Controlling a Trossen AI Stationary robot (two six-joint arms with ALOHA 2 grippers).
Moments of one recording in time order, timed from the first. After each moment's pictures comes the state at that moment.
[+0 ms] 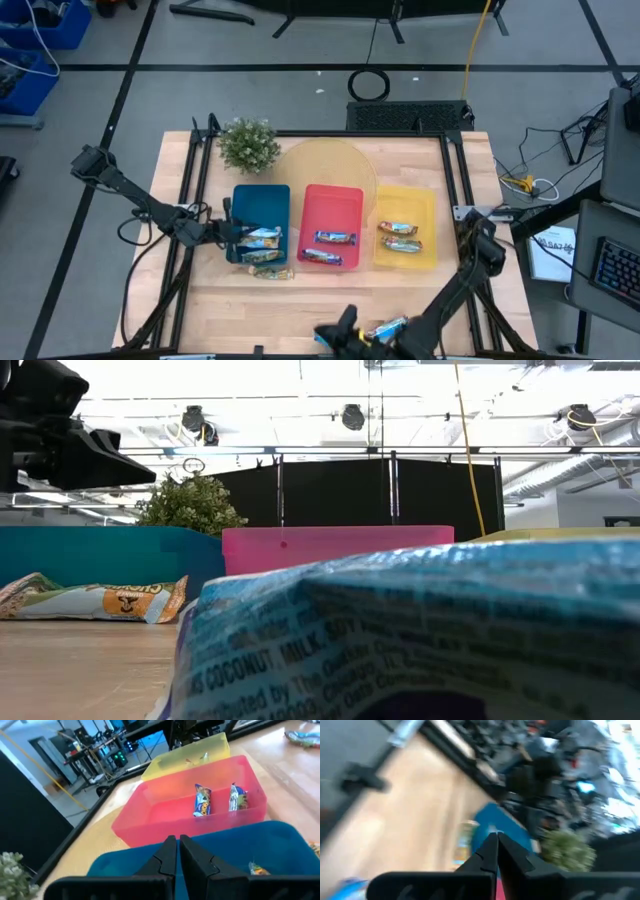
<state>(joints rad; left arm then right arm) -0.56 0.73 0.07 0.40 -0.73 0.20 0.83 2.18 1.95 -0.49 1.06 -0.21</state>
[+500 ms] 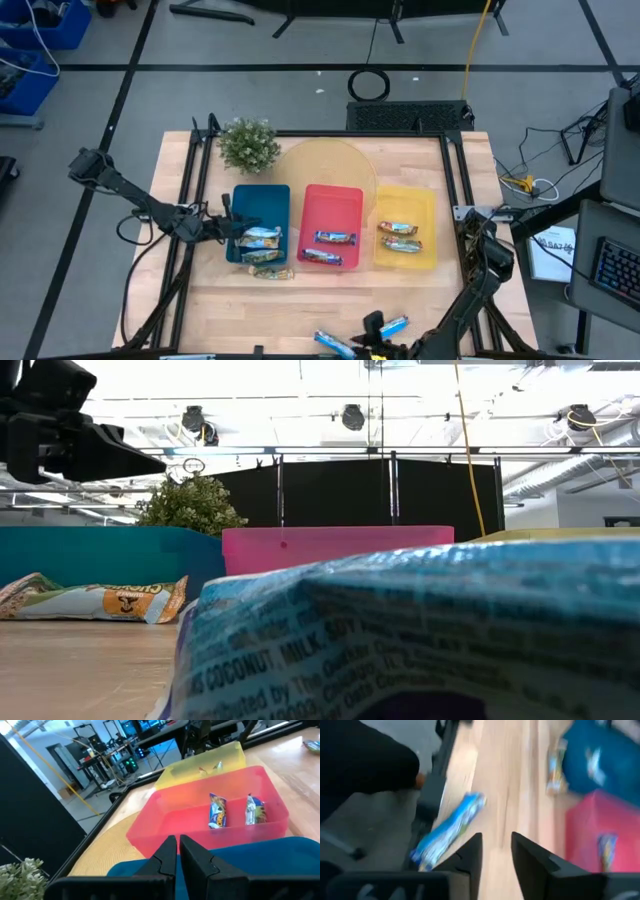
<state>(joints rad) -0.51 0.73 0.07 0.48 -0.73 0.26 0.92 2.18 1.93 -0.94 0.73 0.49</state>
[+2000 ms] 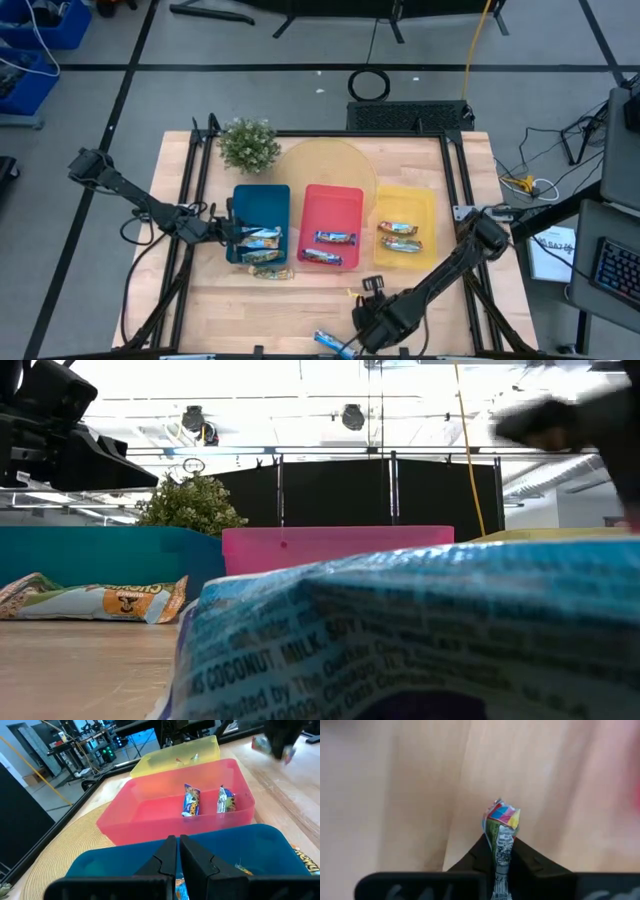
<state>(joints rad) -0.50 0.73 0.07 0.40 -0.62 0.13 0.73 2.06 1.51 -0.94 0.19 0.49</state>
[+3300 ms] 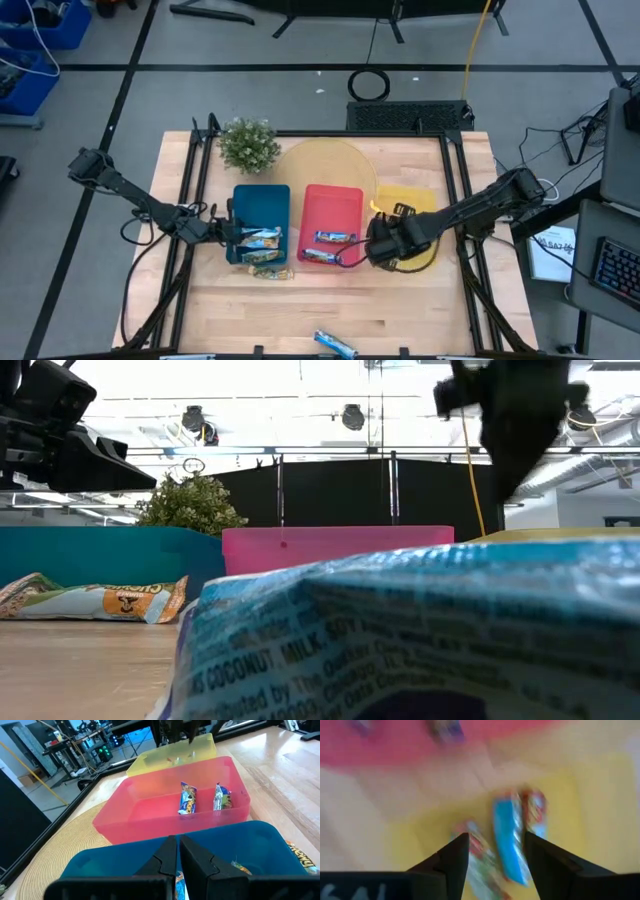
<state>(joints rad) -0.50 0.73 0.07 0.39 -0.60 0.13 0.36 1.60 1.19 -1.14 0.31 0.73</state>
